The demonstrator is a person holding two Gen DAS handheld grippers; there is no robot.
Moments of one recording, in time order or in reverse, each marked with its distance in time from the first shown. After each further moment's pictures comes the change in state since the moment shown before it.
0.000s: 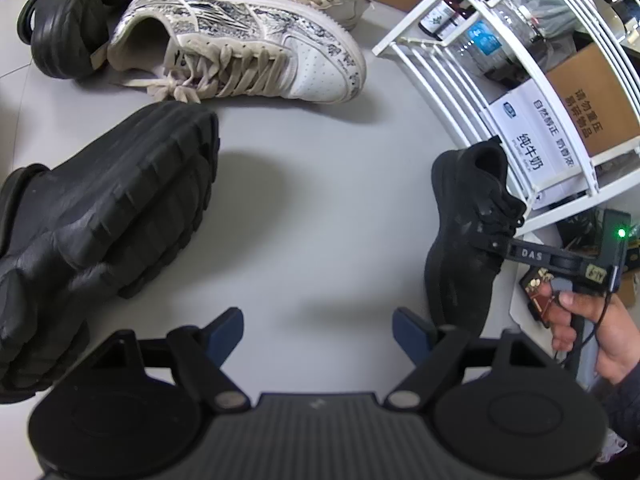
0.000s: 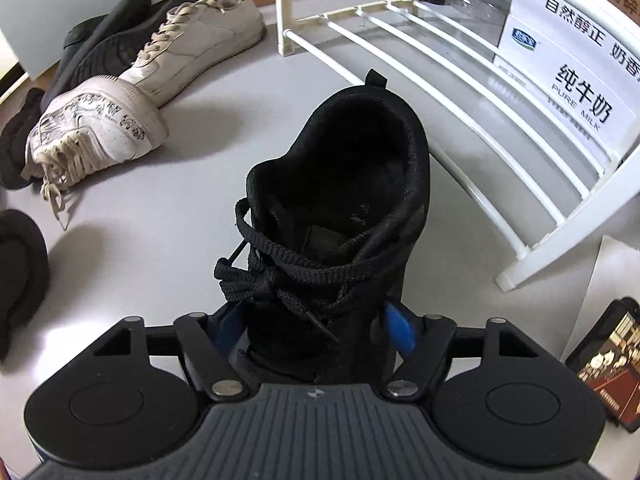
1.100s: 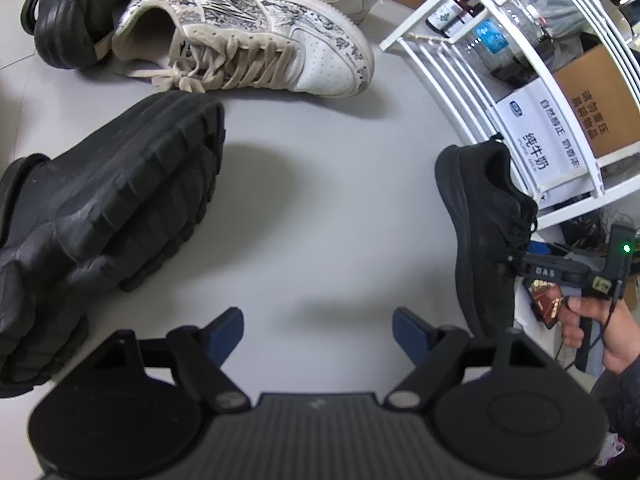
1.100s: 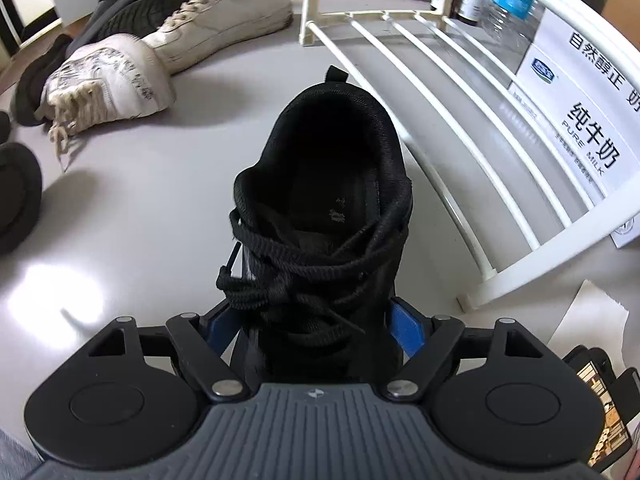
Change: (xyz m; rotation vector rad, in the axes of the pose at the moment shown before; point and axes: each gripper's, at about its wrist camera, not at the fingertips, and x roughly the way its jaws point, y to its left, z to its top) left arm 0.005 0.002 0.003 -0.012 0.018 0.002; right arm -0.005 -0.021 -0.004 -0.146 0.016 -0.005
